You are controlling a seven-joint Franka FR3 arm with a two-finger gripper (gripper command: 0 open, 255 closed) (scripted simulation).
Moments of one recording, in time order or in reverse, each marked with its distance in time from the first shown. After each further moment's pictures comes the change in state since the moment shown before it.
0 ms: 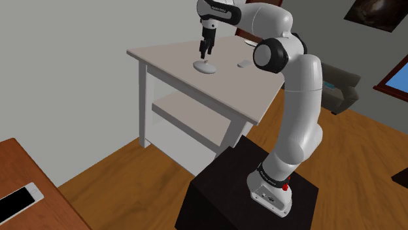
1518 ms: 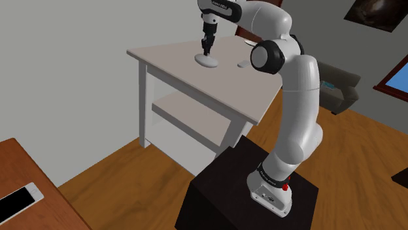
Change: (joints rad) arm -0.010 0.038 0.000 0.125 0.006 -0.086 -0.010
